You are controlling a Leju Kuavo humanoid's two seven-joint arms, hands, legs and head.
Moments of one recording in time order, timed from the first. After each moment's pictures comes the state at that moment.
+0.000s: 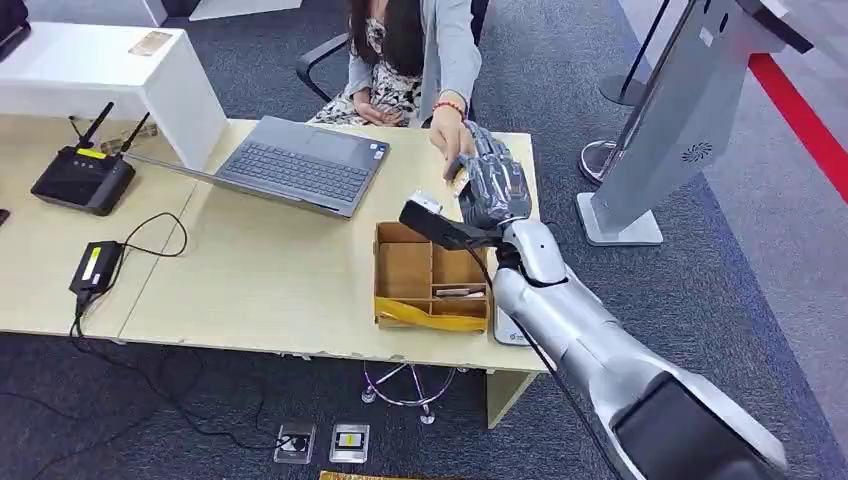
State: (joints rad) left arm -0.15 0.07 -1.31 -0.16 1.11 0.35 -0.03; right arm -0.98 0.09 0.90 -0.51 0.59 -0.52 -0.07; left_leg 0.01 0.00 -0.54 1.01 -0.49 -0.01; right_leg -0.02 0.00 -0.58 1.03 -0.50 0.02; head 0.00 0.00
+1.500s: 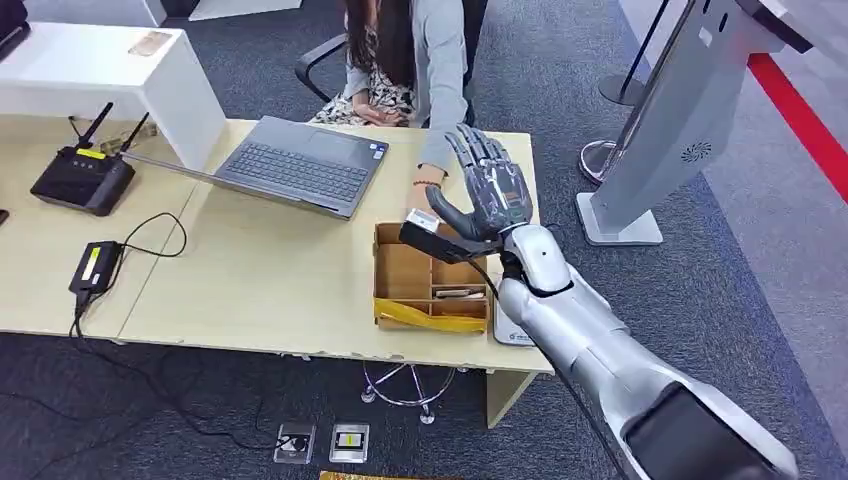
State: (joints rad) left arm -0.14 0.09 -1.35 -0.16 1.16 0.37 -0.04; right arm -0.94 0.04 0.90 -0.60 0.73 -0.51 -0.07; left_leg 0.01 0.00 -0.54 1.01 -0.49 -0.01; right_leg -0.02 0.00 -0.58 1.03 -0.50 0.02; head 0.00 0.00
